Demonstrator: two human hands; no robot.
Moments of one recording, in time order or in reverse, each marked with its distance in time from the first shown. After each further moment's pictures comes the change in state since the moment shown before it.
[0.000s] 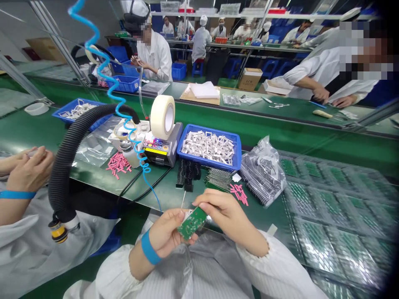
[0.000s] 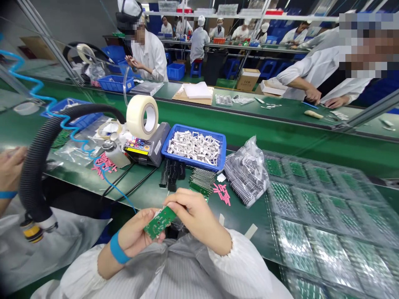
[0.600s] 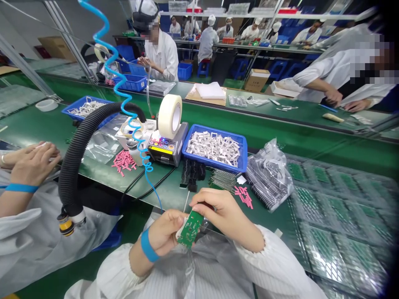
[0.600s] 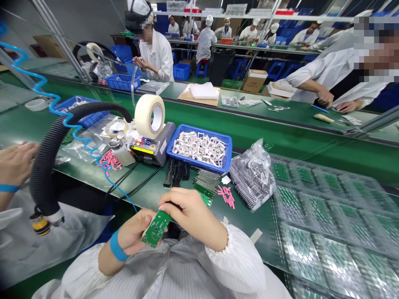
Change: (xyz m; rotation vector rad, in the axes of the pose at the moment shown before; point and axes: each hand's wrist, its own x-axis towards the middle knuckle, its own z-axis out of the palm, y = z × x) left_hand -0.009 0.007 -0.002 0.130 -0.063 0.027; right_hand 0.020 -0.009 0.008 -0.017 -0.090 -0.090
